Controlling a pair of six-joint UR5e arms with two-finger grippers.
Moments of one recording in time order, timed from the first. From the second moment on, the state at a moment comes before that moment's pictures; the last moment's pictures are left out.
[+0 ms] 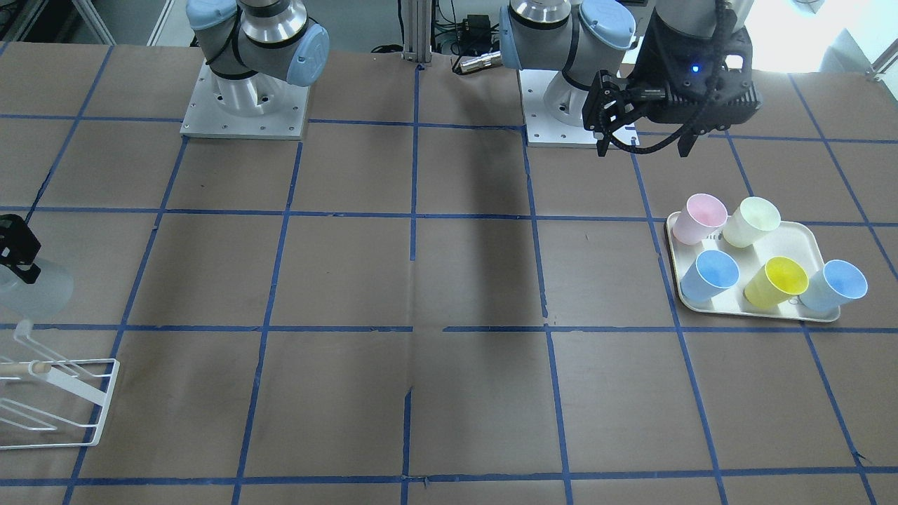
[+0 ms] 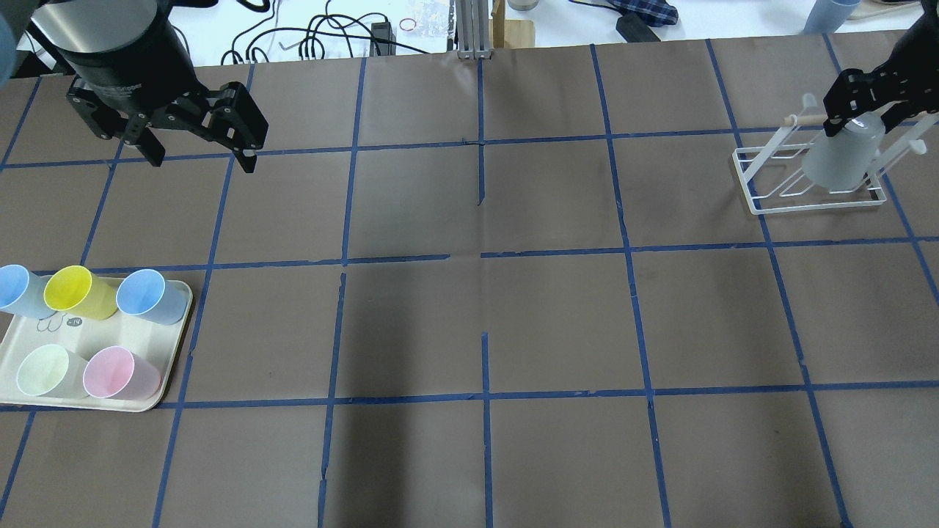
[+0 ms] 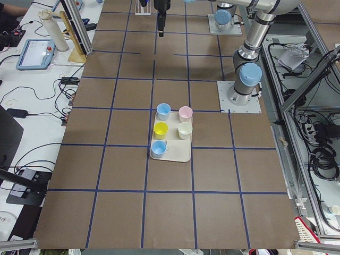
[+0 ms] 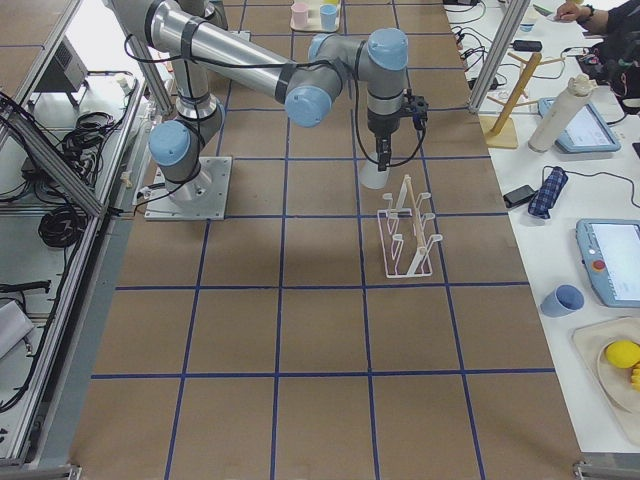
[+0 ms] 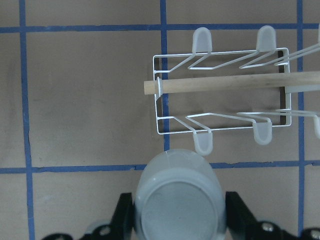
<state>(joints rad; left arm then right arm) -1.58 -1.55 -1.46 -1.68 1.68 0.04 1.15 -1.41 1.59 -1.87 -1.54 -0.41</state>
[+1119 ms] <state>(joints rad) -1.54 -1.52 -1.52 -1.64 1.63 0.03 1.15 -1.34 1.59 -1.96 -1.55 -0.42</state>
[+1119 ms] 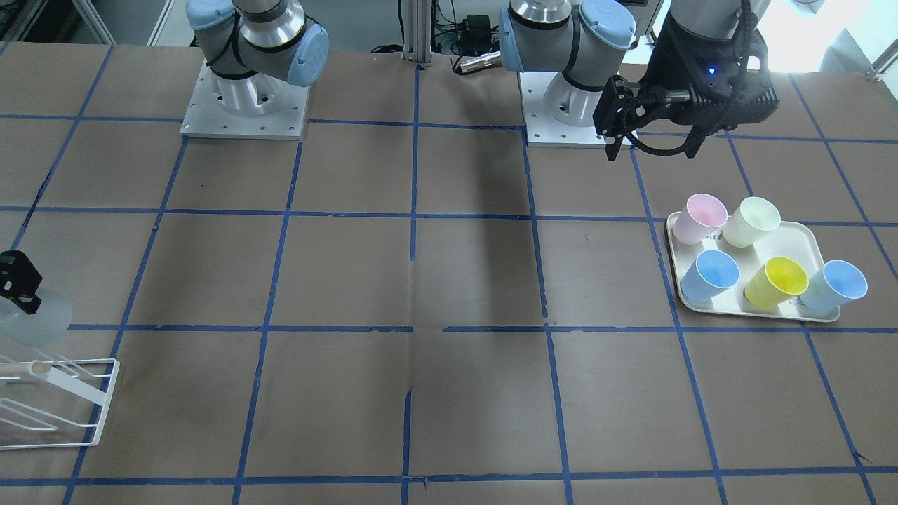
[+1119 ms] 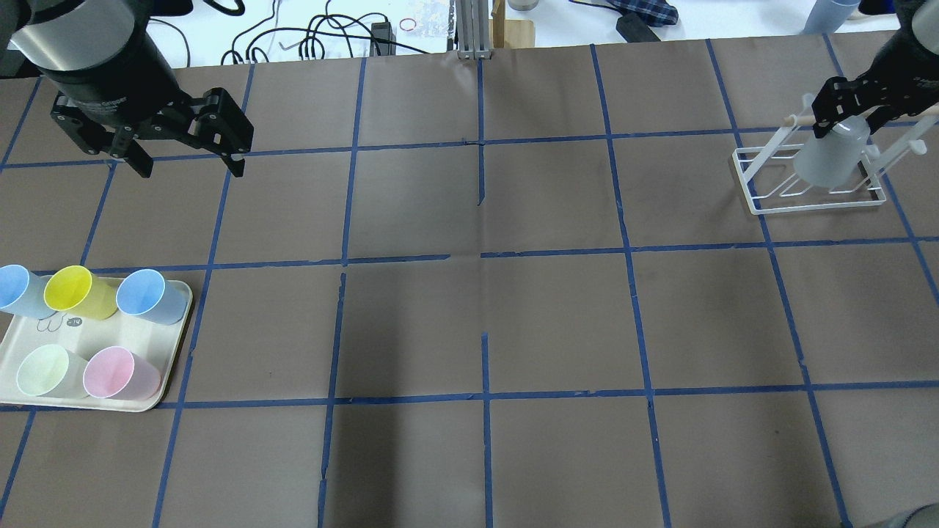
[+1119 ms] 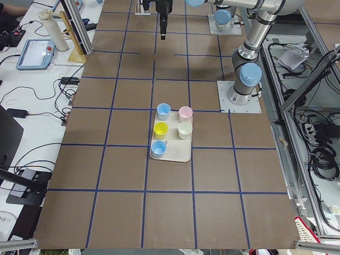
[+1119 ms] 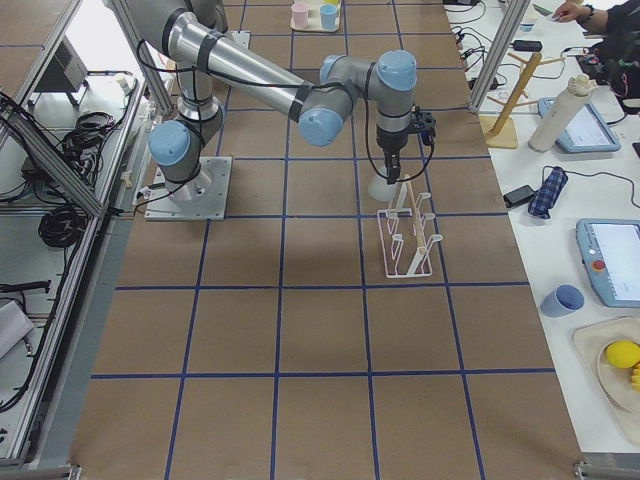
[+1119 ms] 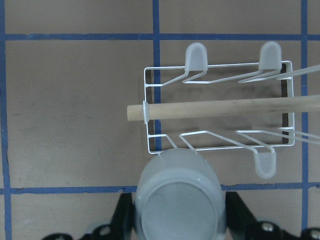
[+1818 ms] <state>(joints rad) -1.54 -1.51 -1.55 -1.56 1.60 0.01 1.15 -1.30 1.59 -1.99 -1.55 -0.43</state>
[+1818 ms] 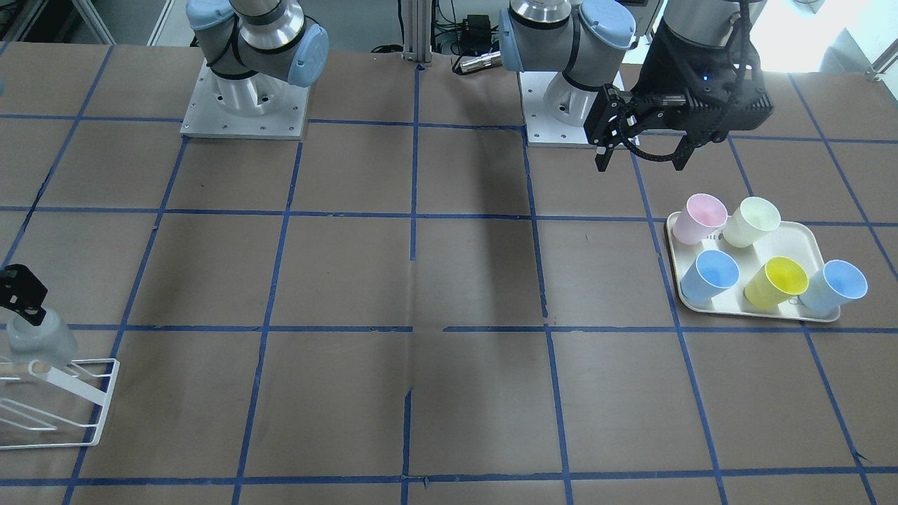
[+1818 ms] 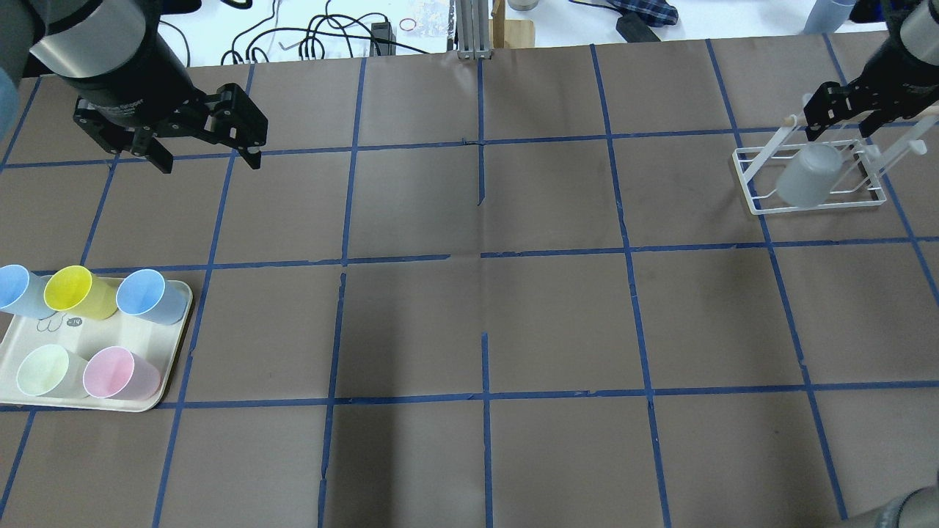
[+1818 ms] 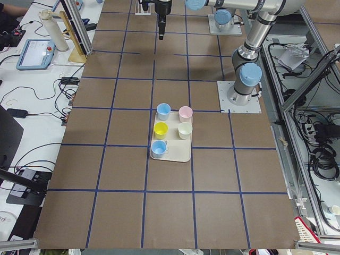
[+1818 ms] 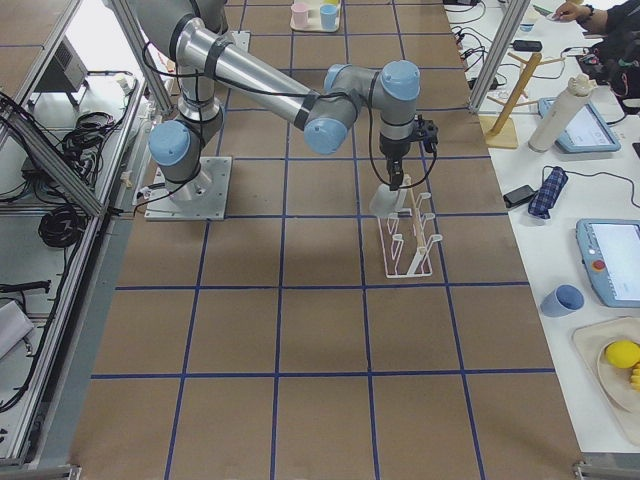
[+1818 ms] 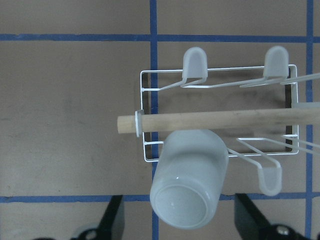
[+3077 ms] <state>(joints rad) -1.53 -1.51 -1.56 -1.56 1.59 0.01 1.46 -1.63 1.55 -1.42 -1.57 -0.11</state>
